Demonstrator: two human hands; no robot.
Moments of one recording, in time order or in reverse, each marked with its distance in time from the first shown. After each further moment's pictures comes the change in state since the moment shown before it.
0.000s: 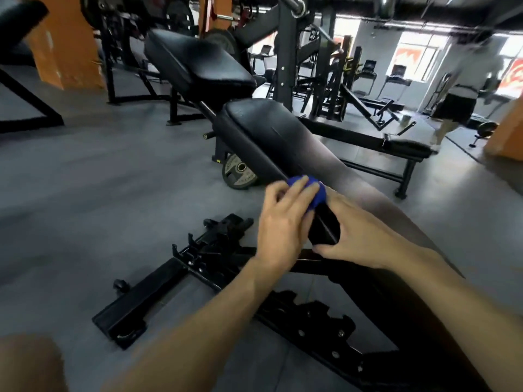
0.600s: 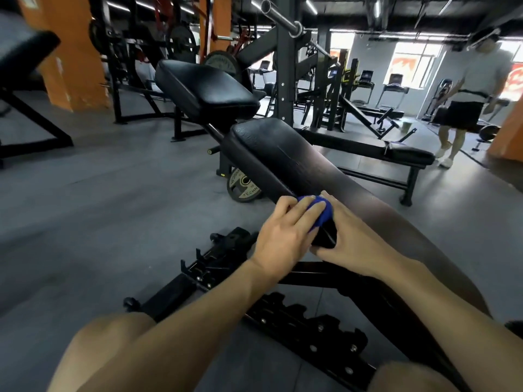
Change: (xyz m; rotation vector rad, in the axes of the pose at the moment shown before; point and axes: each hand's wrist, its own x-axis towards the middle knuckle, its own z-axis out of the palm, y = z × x) left_hand 0.008 -0.028 -0.012 0.049 -0.134 0.317; right_hand 0.017 -0.012 0.015 0.105 0.118 0.095
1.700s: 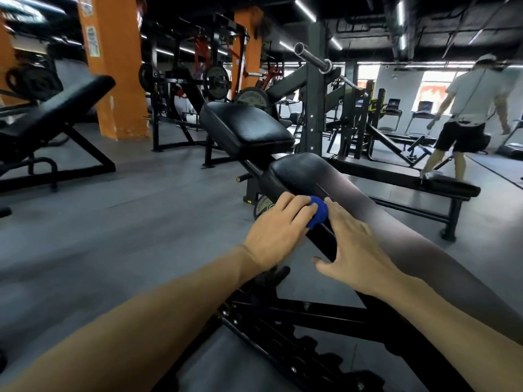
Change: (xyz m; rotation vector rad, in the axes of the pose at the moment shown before) left_hand 0.036 -0.113 -0.043 0.220 -0.084 0.168; right_hand 0.075 -0.048 0.020 -0.176 0.135 -0.136
